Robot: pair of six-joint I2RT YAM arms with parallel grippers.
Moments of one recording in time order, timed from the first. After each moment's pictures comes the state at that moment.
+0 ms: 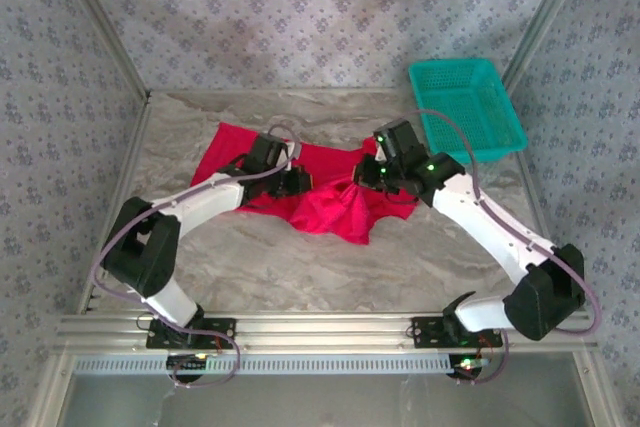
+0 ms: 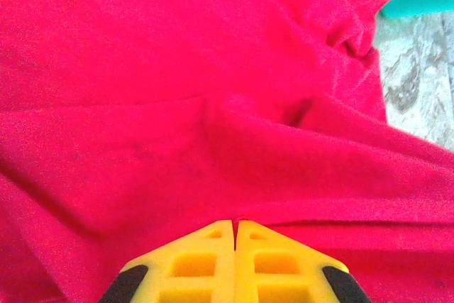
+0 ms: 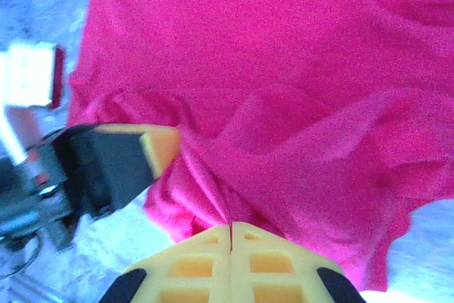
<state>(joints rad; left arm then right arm) -0.57 1.64 1.03 -0.20 0.36 -0.62 0.53 1.36 1.17 -0.67 -0.16 0.71</state>
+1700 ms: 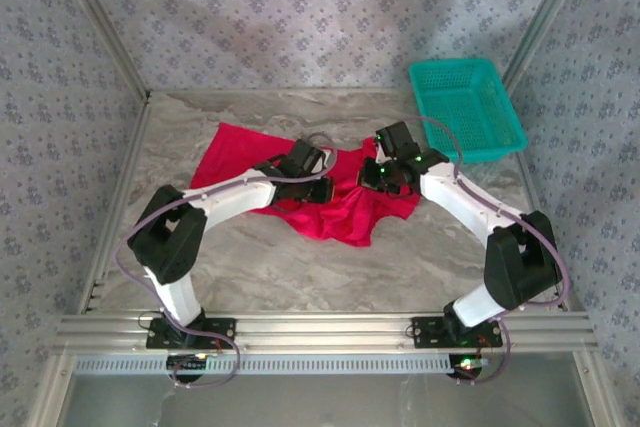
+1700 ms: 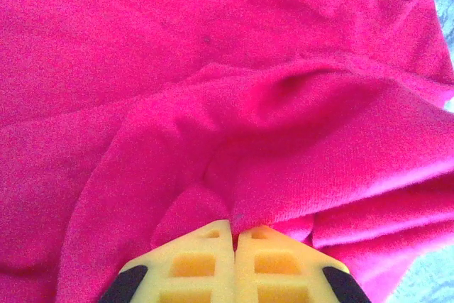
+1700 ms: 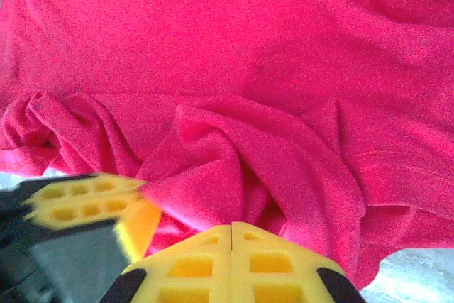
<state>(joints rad) -0.74 1.75 1.21 -0.37 0.16 -0.48 0.45 1.53 1.14 -0.57 -0.22 0.62</state>
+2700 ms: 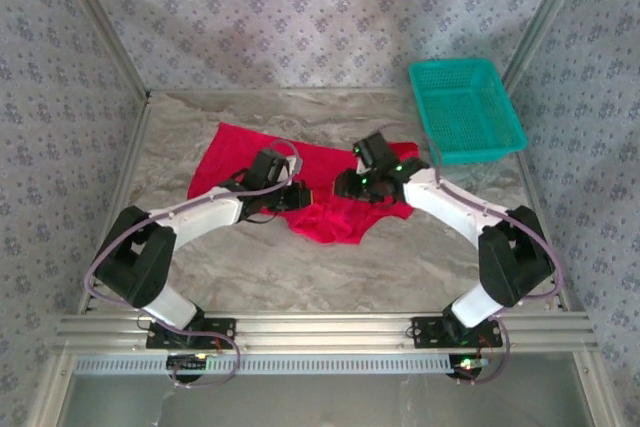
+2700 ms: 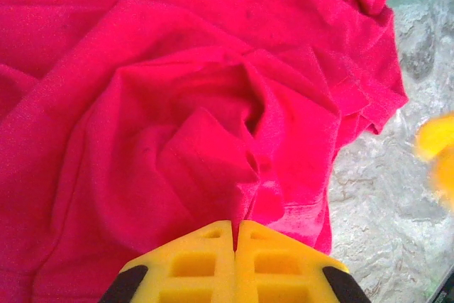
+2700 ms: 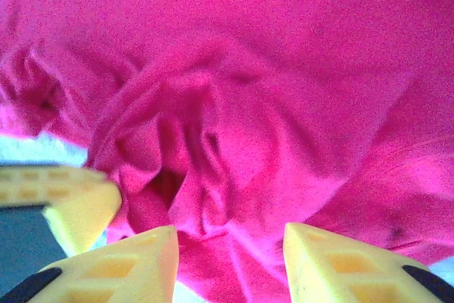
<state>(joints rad) -0.61 1.55 0.90 -0.16 0.33 -0.63 0.62 1.56 1.10 -0.51 -0.18 0.66</state>
